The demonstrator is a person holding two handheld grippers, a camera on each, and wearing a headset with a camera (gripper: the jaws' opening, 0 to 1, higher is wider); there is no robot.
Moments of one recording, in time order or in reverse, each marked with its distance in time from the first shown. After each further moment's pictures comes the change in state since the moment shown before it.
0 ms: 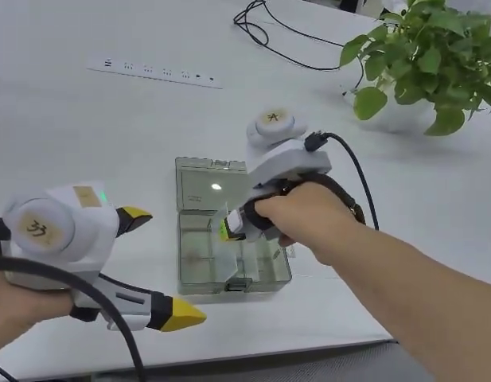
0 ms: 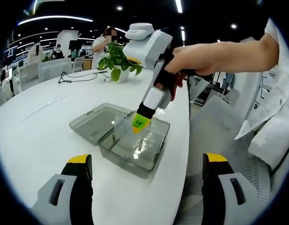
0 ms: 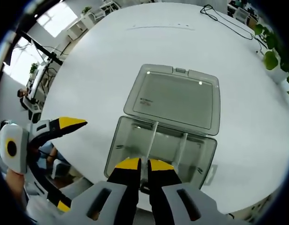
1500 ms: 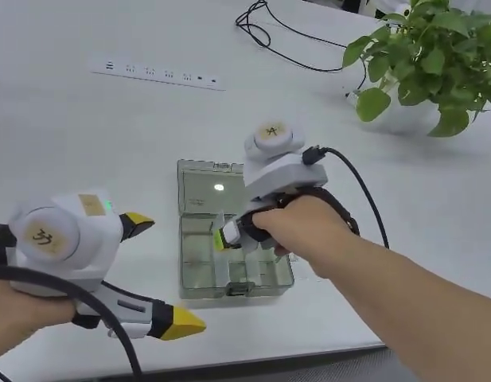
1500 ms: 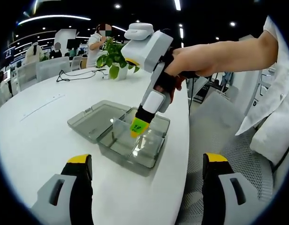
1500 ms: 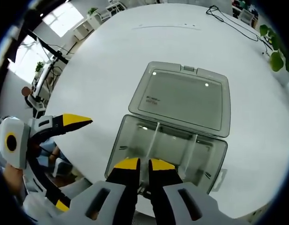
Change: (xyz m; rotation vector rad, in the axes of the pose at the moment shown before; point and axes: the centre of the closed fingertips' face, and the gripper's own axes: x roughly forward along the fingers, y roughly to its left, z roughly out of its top) left arm 0.004 0.001 -0.006 0.013 0.025 -0.012; right arm 0.023 -0.008 0.006 -0.021 -0.026 0.057
